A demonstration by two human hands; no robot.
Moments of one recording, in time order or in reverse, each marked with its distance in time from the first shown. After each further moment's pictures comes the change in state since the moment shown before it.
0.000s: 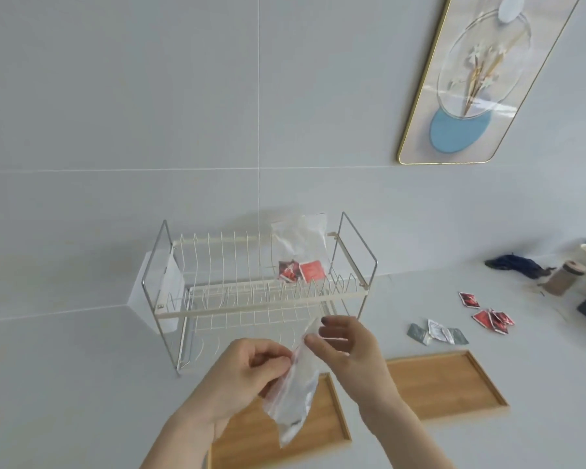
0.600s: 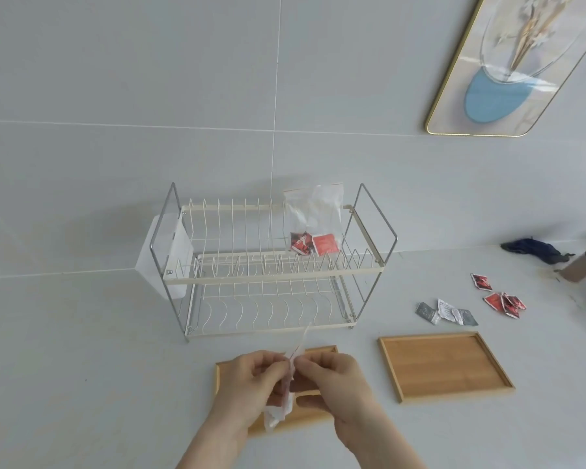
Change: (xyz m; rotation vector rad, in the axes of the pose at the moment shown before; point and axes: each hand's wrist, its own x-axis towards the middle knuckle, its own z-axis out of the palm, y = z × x) left_hand 0.001 -0.071 0.024 -0.158 0.251 -0.190; right_hand -0.025 0.036 0.040 0.110 -0.178 0.411
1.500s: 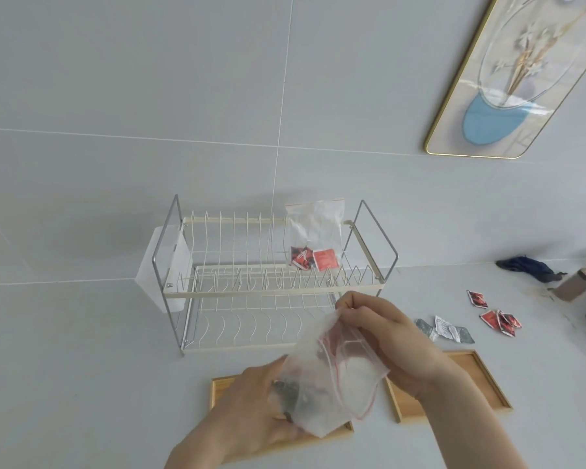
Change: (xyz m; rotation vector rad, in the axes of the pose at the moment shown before) left_hand 0.018 0.006 -0.016 0.624 -0.342 0.534; right_hand -0.018 -0.102 -0.052 0.002 -0.317 -0.370
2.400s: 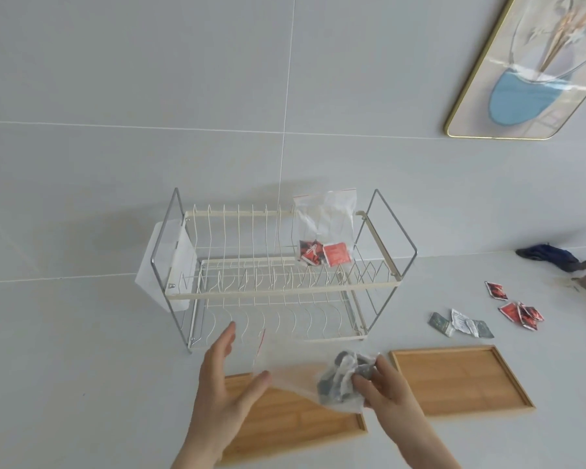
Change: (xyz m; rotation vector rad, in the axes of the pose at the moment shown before) left_hand -0.008 -0.067 0.004 -0.358 0.525 -0.257; right_hand 0.005 0.147 -0.031 -0.153 0.321 0.113
